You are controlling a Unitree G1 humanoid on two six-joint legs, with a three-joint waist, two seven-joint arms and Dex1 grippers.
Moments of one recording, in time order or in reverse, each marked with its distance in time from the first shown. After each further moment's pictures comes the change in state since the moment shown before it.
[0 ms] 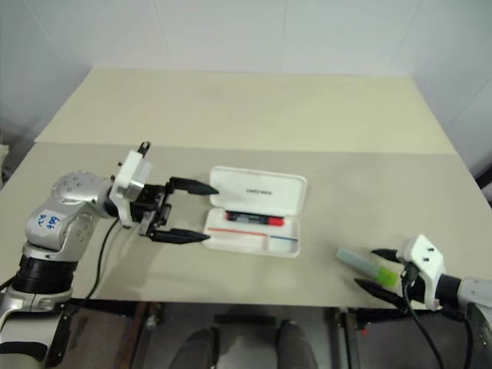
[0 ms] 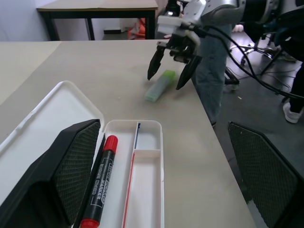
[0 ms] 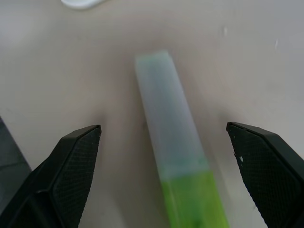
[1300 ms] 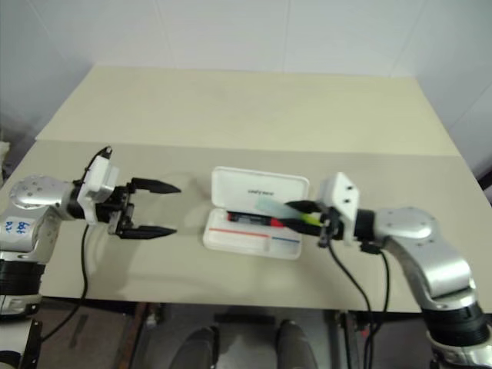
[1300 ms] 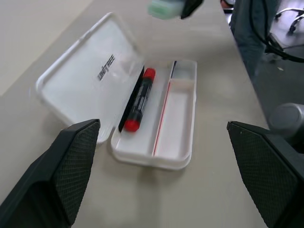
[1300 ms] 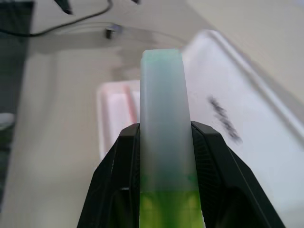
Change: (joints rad) left arm 0.093 0.159 0.095 0.201 0.091 -0.205 -0.061; right arm -0.582 0.143 0.408 -0.294 0.118 0.259 -0.148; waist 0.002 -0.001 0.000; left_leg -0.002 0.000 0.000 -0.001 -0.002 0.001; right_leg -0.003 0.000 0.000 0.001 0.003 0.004
